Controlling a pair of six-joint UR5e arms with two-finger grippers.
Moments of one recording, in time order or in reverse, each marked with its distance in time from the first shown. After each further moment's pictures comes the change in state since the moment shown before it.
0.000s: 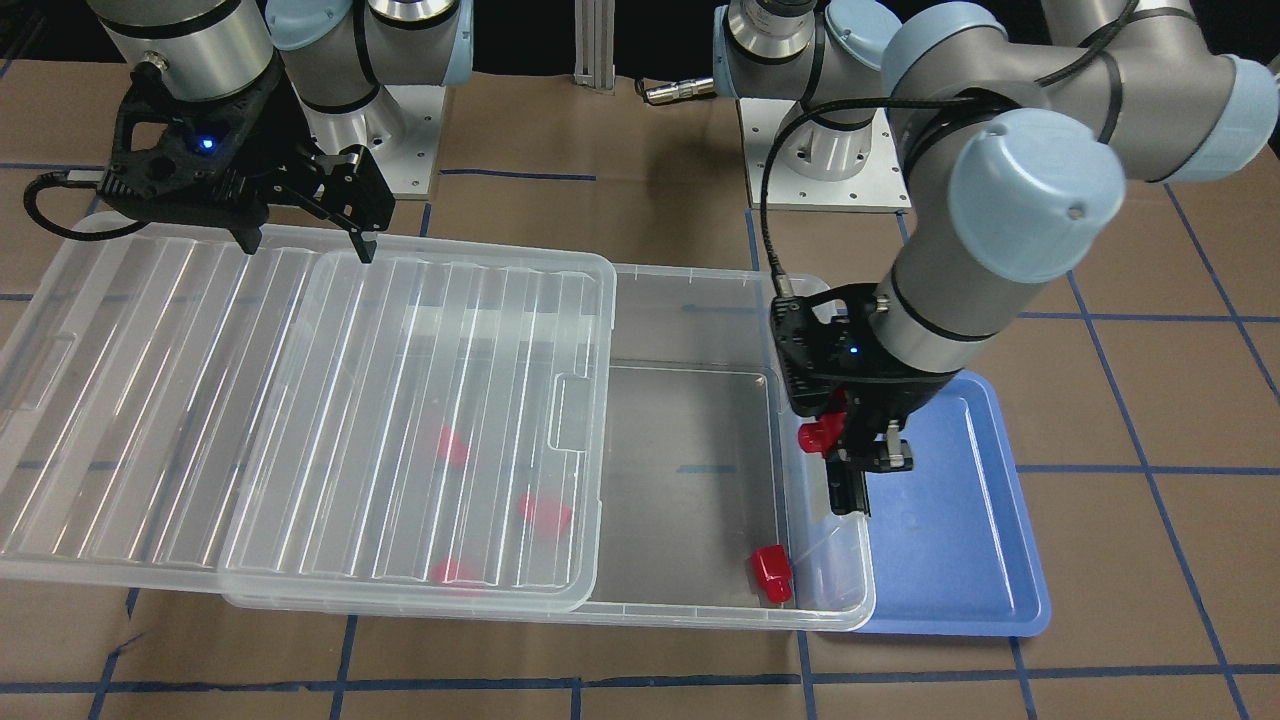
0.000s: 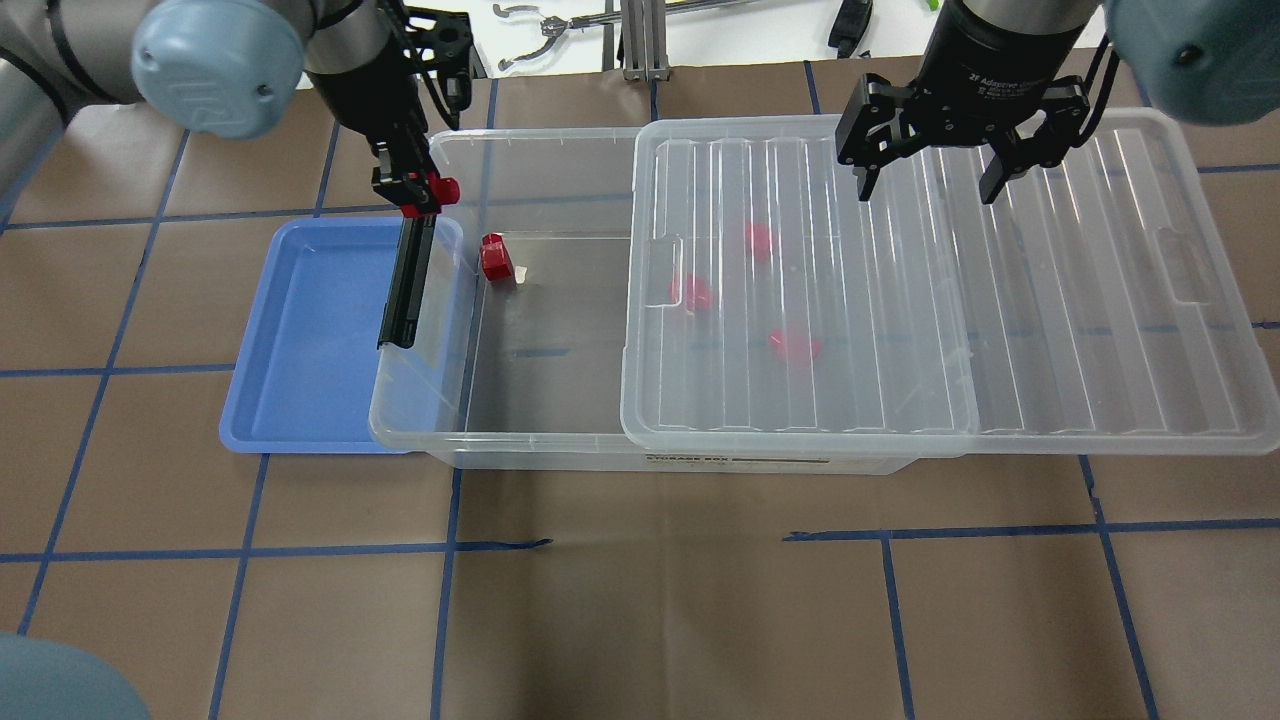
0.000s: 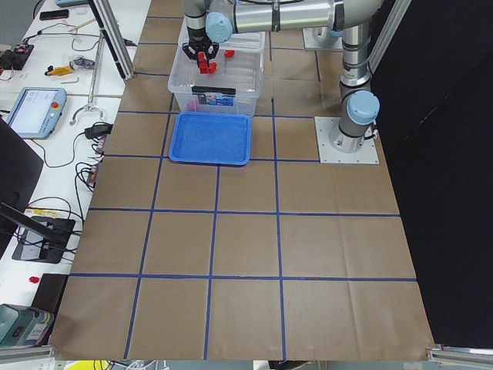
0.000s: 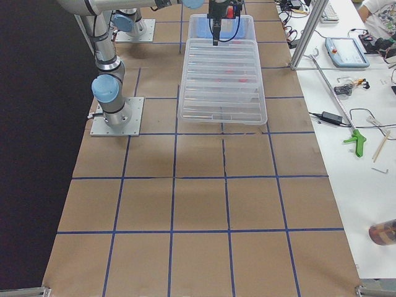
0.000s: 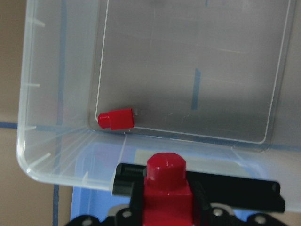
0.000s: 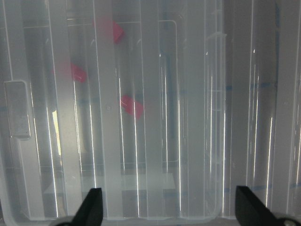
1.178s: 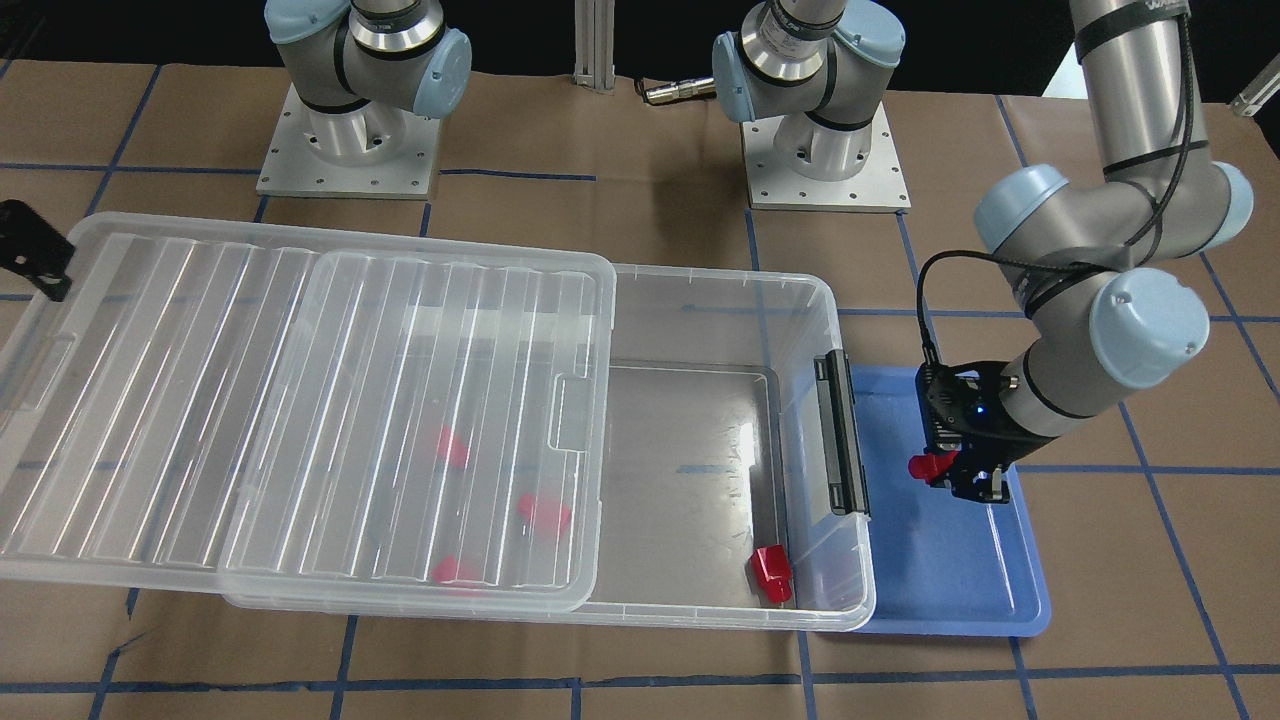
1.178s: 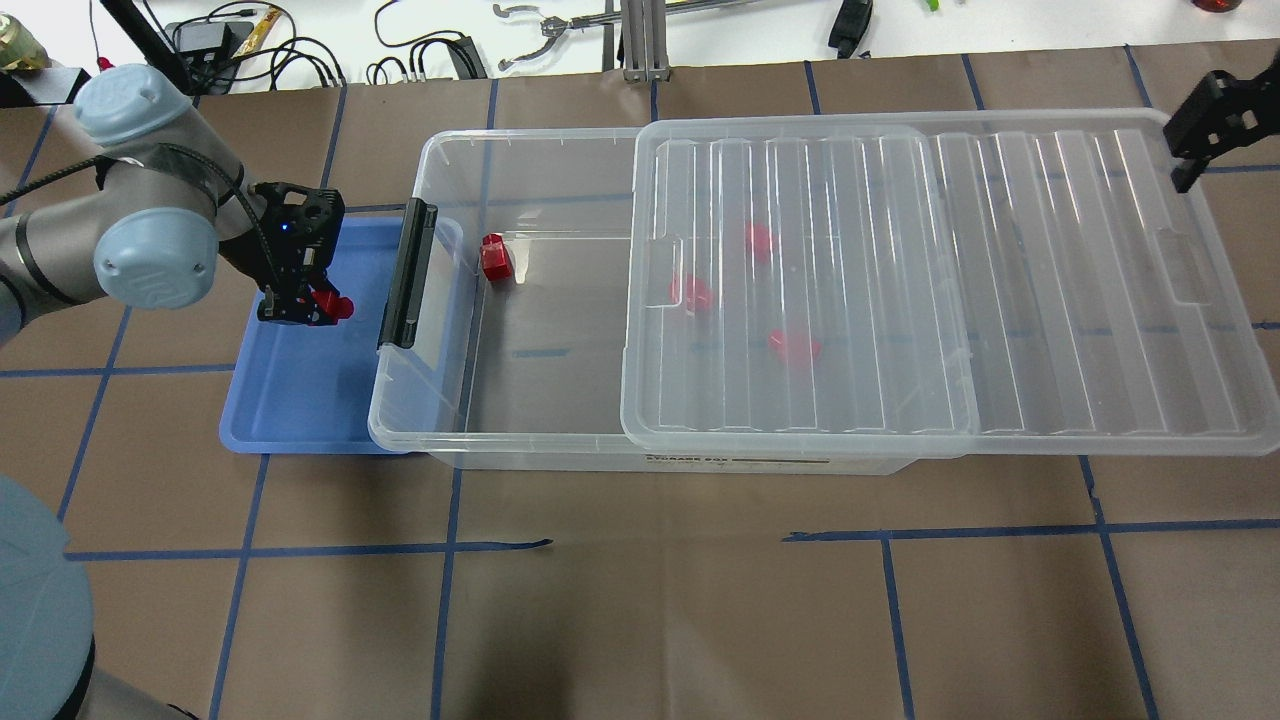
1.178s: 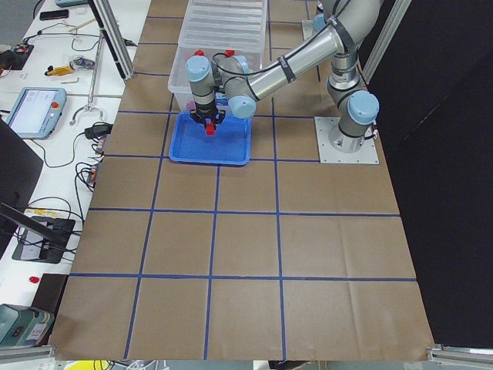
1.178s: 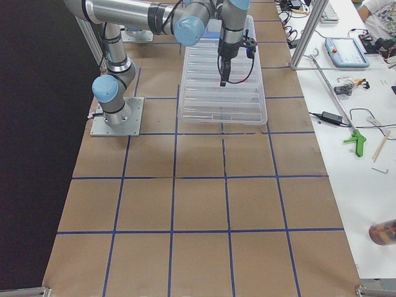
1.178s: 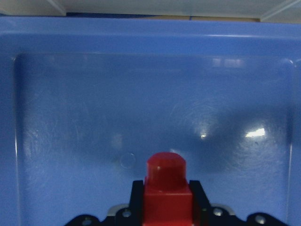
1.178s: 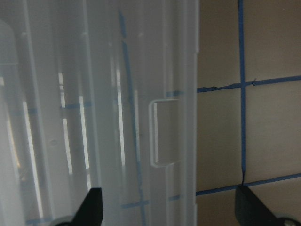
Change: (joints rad) left arm 0.248 -0.056 -0.393 0.415 -0.004 0.370; right arm -0.509 0.072 0.021 -0.085 -0.127 -0.471
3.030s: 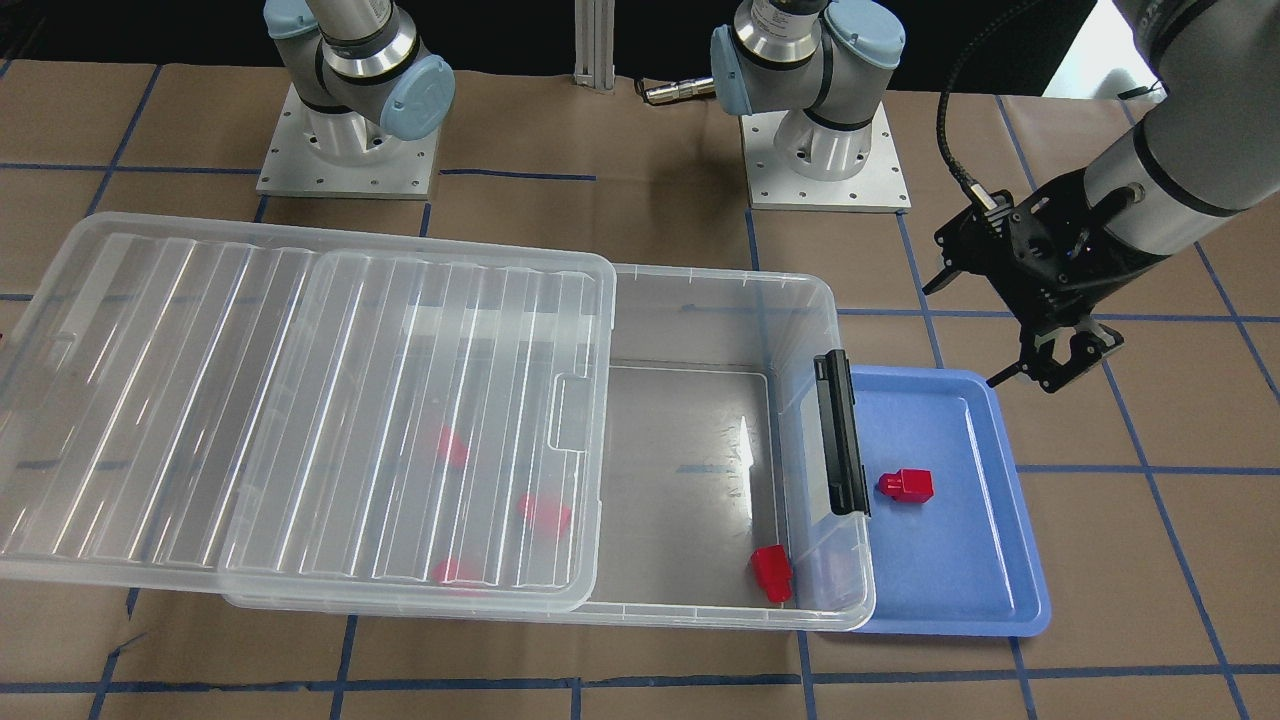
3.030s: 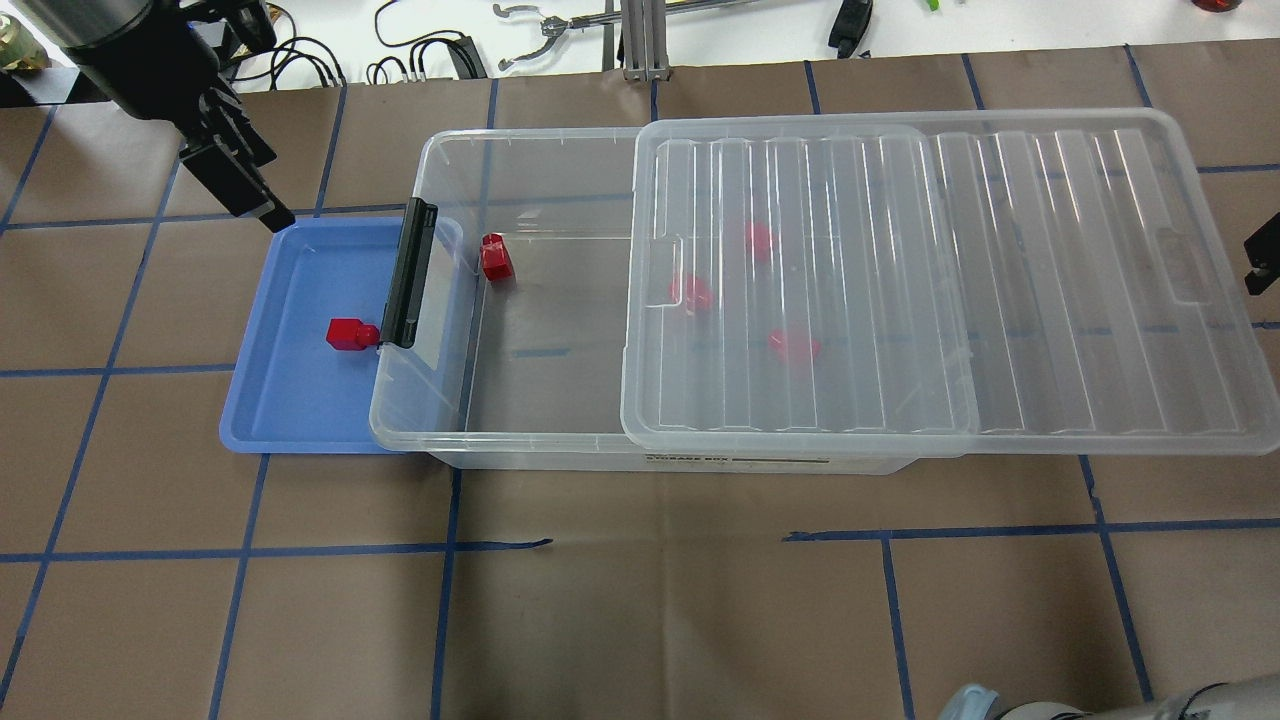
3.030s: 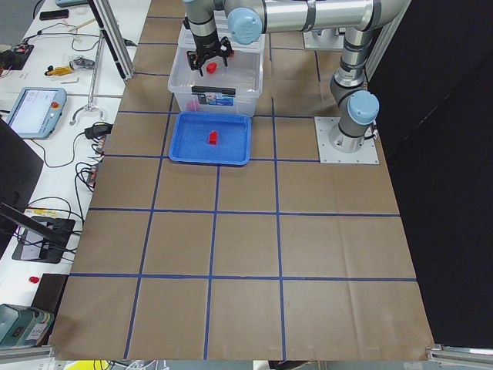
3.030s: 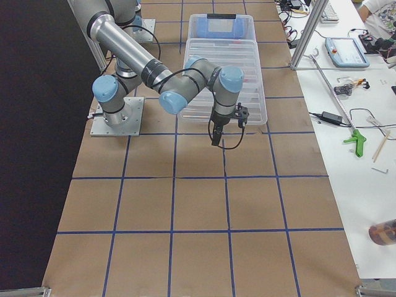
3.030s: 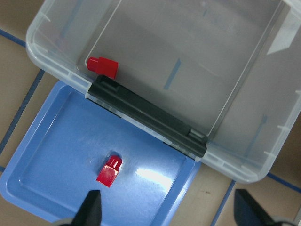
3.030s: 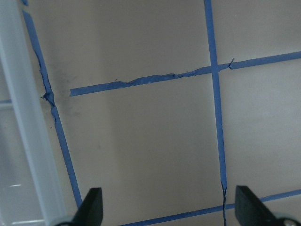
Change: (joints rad) left arm -0.082 0.200 0.417 -0.659 -0.136 -0.625; right arm -0.178 0.072 0.221 -0.253 0.012 -0.148
